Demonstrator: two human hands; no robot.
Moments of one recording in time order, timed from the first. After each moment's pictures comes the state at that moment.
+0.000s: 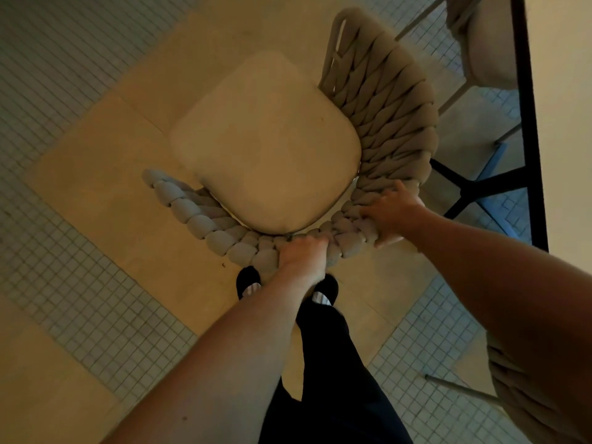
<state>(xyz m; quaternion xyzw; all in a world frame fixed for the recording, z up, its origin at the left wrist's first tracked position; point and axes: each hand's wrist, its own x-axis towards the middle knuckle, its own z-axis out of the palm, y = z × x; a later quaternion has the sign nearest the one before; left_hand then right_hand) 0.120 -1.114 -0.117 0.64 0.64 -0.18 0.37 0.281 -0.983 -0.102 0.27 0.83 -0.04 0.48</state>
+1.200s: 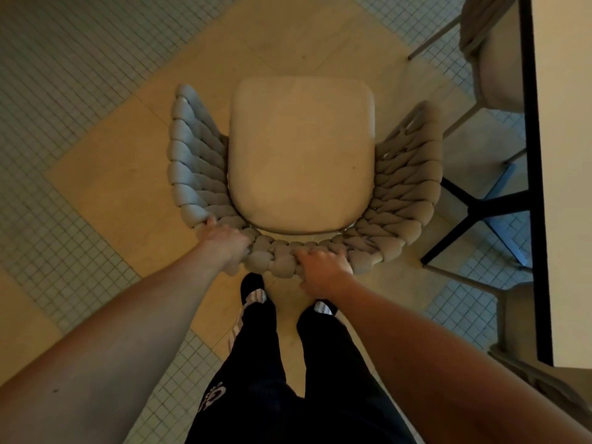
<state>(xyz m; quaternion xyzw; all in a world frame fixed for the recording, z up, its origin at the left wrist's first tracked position) -0.029 -1.108 -0.108 0.65 0.55 -0.46 0.26 0.187 -1.094 -0.117 0.40 0.80 -0.32 0.33</state>
